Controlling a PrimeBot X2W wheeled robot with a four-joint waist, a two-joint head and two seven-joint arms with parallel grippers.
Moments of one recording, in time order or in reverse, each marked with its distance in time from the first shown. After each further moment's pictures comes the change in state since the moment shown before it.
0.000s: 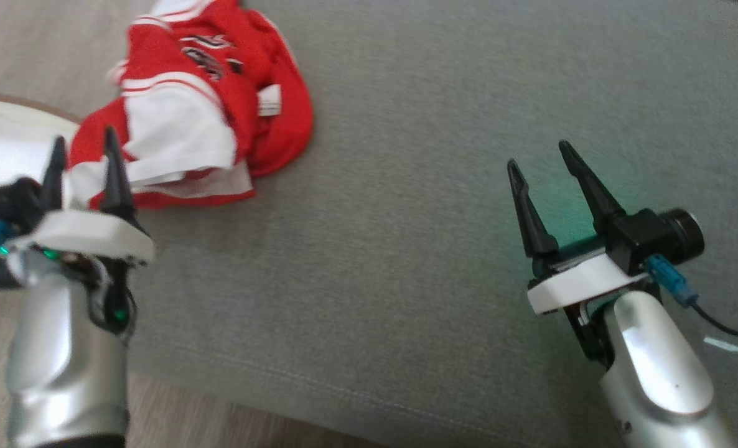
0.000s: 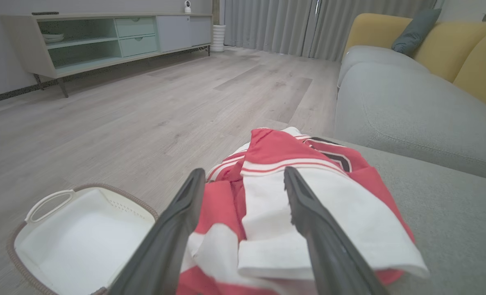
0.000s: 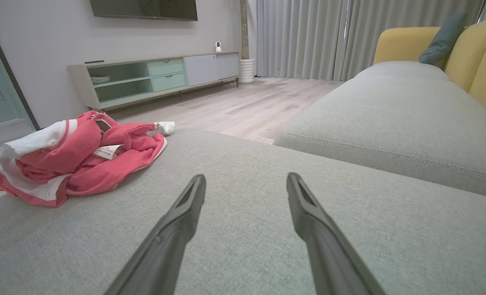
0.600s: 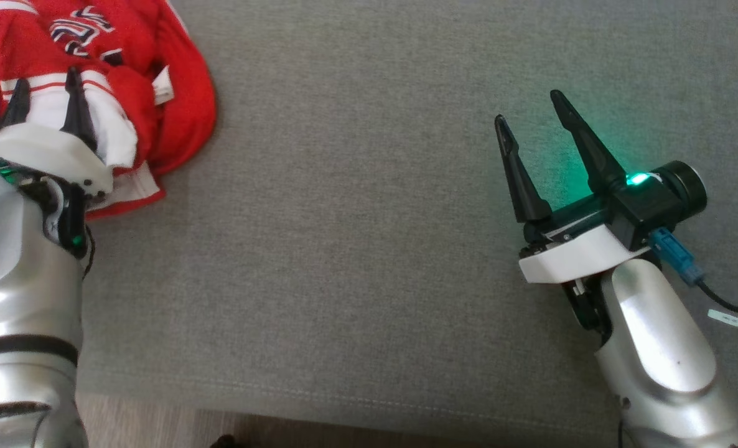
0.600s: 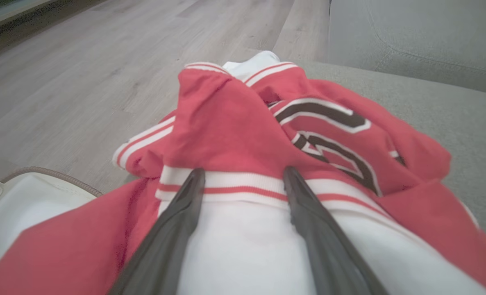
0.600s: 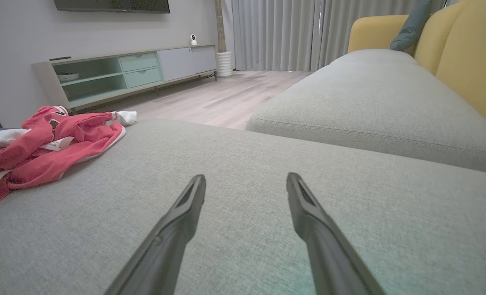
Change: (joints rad) left arm -0.359 0.129 -0.083 0.463 -0.034 -0.020 0.007; right arm -0.075 -0.010 0.045 -0.085 0.000 0.000 0.000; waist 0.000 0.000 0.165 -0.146
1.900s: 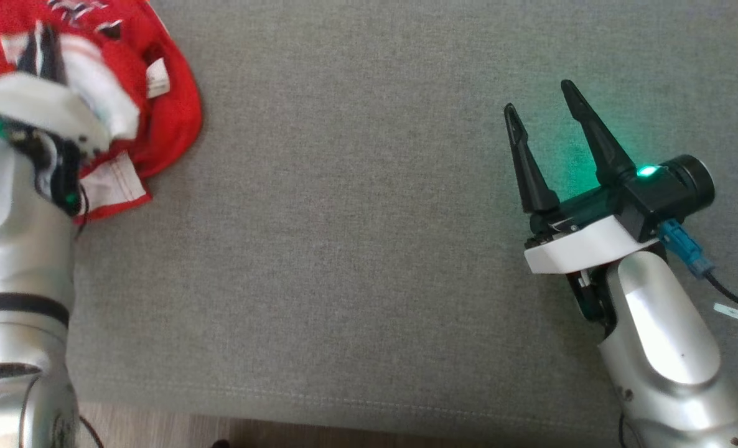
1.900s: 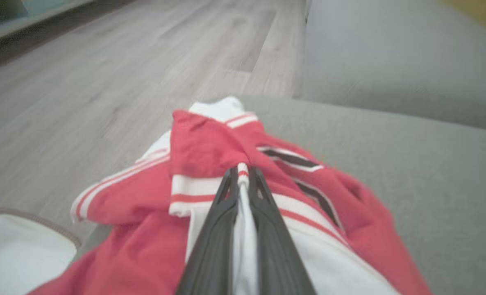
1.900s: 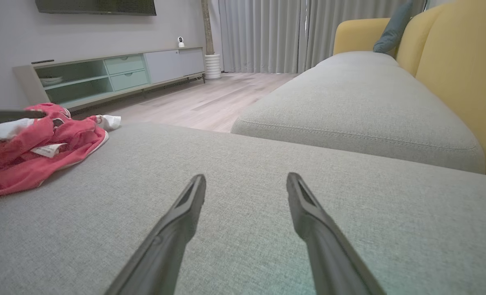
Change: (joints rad) left arm -0.147 0.011 -0.072 0.133 -0.031 0.001 -0.006; right arm -0.016 0.006 -0.025 0.008 0.004 0.000 -0.004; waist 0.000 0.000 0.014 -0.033
